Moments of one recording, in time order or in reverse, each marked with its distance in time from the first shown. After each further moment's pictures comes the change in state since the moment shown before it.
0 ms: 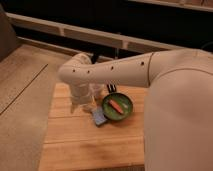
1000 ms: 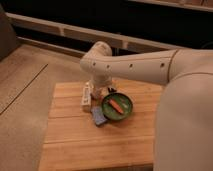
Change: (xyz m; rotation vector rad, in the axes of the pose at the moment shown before) arm -0.101 -0.116 -0.036 0.126 -0.278 -0.037
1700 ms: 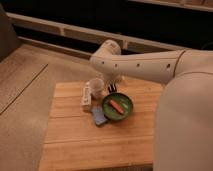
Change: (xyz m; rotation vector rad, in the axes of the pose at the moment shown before) arm -0.023 -0.081 0.015 0.139 -0.020 0.069
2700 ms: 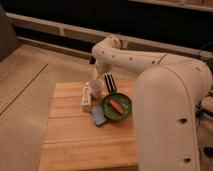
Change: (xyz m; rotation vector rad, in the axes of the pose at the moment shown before) arm -0.081 0.117 0.028 -0.298 -0.125 -0.468
